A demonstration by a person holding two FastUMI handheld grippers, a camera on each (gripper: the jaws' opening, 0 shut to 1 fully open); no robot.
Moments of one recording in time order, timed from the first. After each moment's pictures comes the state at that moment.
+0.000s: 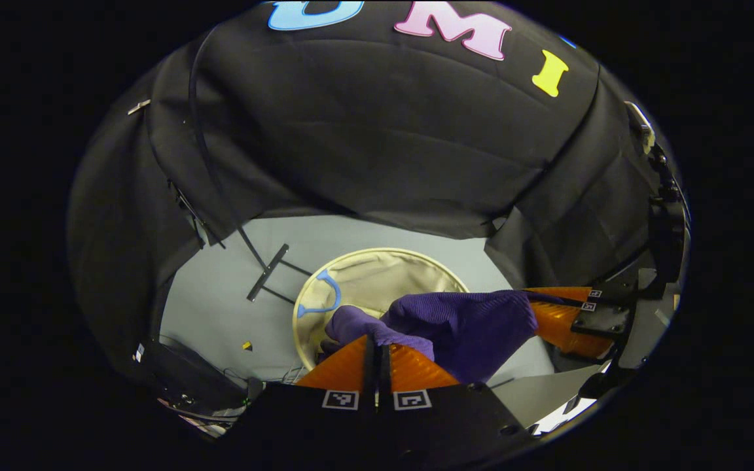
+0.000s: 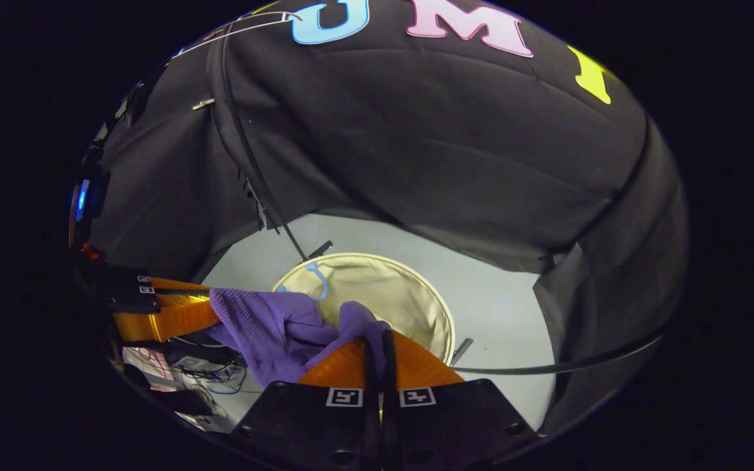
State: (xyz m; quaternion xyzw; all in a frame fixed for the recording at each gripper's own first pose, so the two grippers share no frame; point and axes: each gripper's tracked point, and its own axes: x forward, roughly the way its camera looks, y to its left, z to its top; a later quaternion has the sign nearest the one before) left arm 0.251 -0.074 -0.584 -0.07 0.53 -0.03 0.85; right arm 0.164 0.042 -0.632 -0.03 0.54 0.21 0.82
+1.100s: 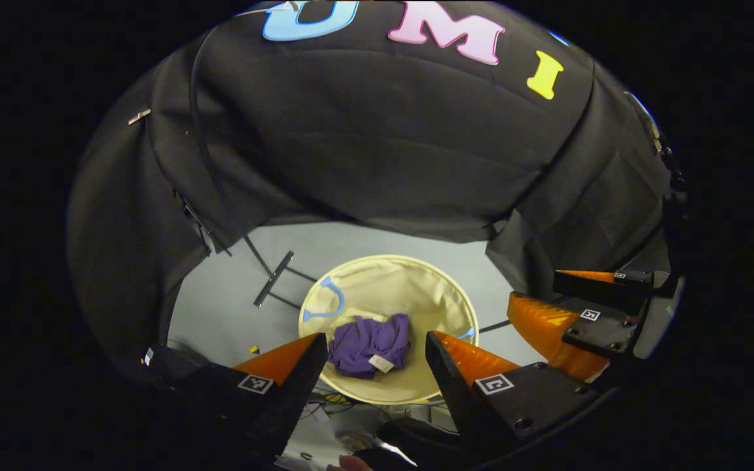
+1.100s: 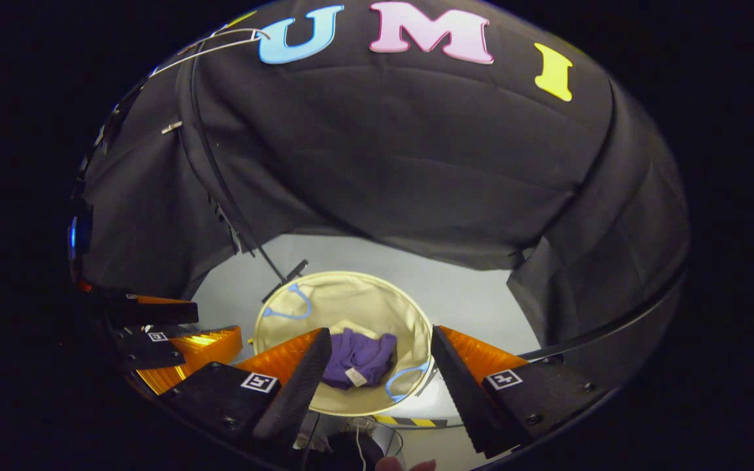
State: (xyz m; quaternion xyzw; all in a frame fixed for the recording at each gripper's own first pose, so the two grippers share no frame) left arm 0.256 -0.079 -0.513 -0.06 0.48 -0.04 0.88; right arm 0.191 0.029 -0.555 -0.01 0.47 0.13 0.87
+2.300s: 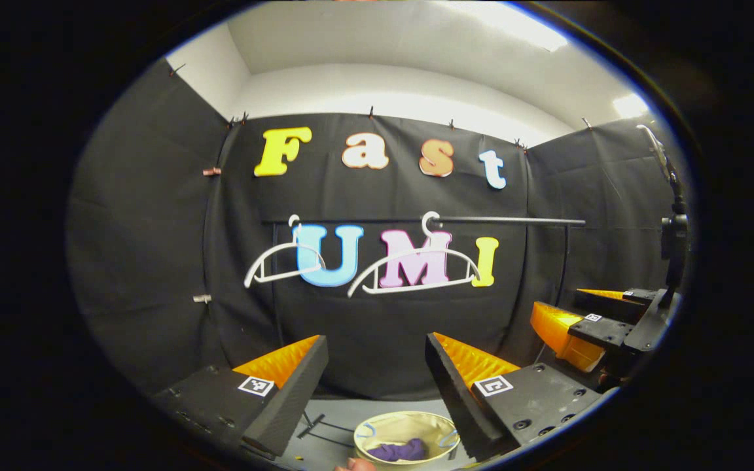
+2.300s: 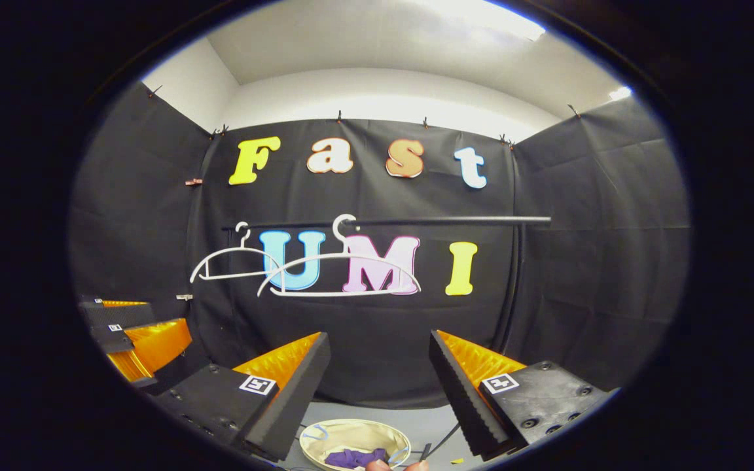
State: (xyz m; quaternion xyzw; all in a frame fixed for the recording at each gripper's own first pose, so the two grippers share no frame) left arm 0.102 -0.005 -0.042 0.02 0.03 -0.03 1.00; right arm 0.120 0.001 -0.079 0.02 0.07 0.00 1.00
